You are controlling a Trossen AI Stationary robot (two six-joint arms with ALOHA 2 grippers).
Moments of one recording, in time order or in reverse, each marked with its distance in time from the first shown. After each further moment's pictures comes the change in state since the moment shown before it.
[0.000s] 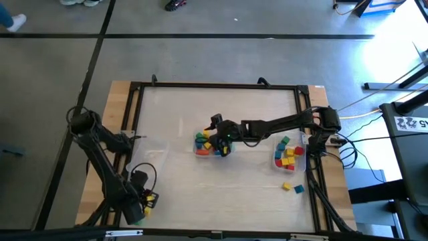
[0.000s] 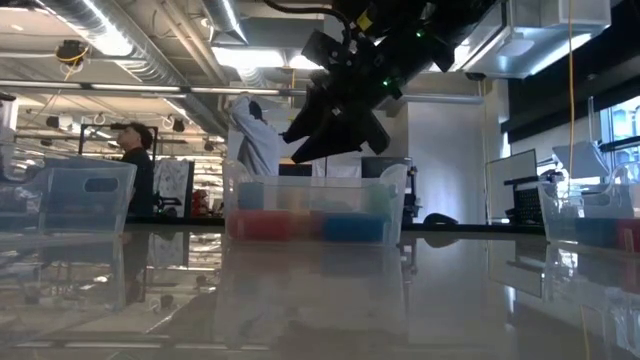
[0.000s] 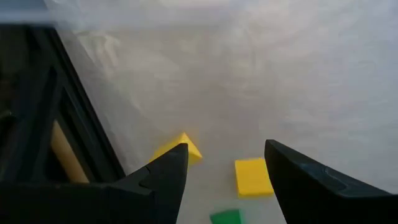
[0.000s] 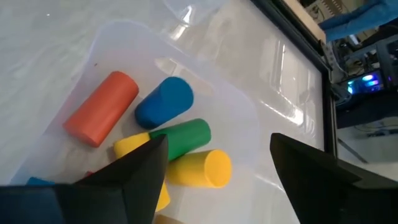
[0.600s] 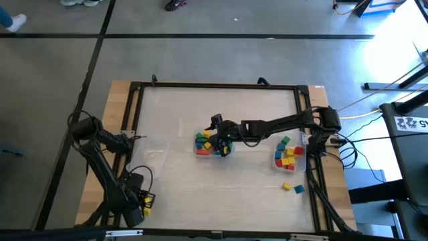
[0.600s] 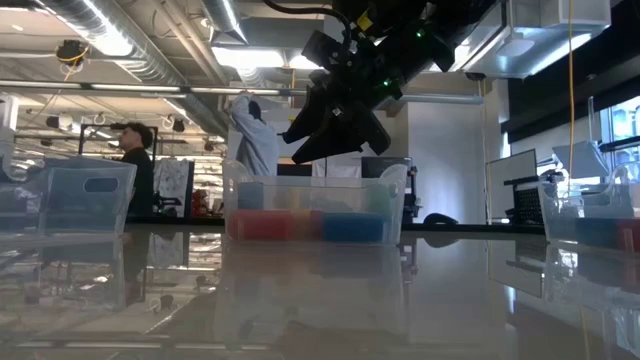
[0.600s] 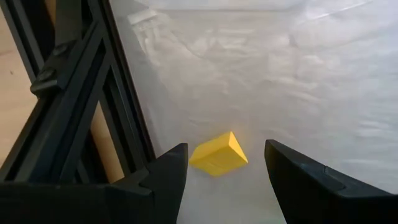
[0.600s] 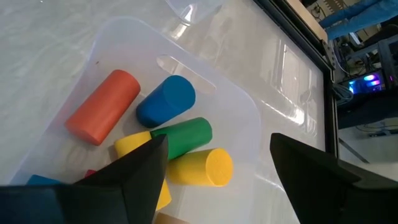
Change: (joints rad) left arm -0.050 0.091 0.000 -0.031 0.118 -0.111; right arm 0.000 0.000 0.000 -0.005 -0.002 -0.002
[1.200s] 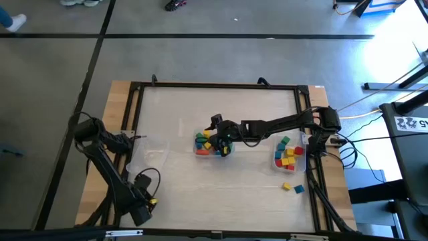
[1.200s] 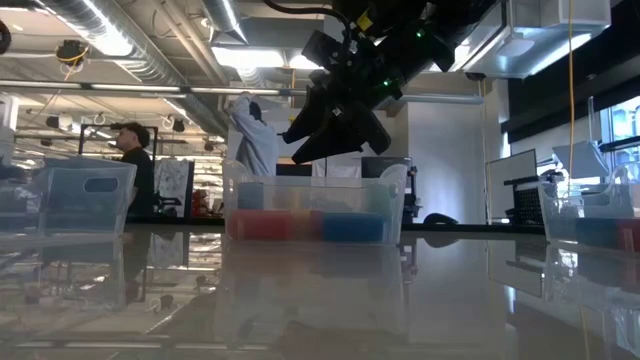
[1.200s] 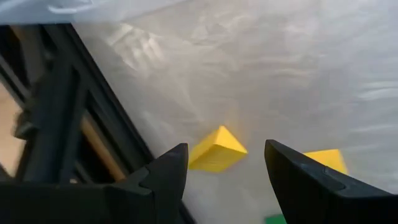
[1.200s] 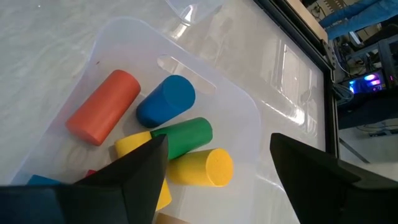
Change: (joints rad) left arm 0.071 0.020 -0.001 0.017 0.060 0.317; right arm 0.000 0.000 0.000 0.000 0.000 0.002
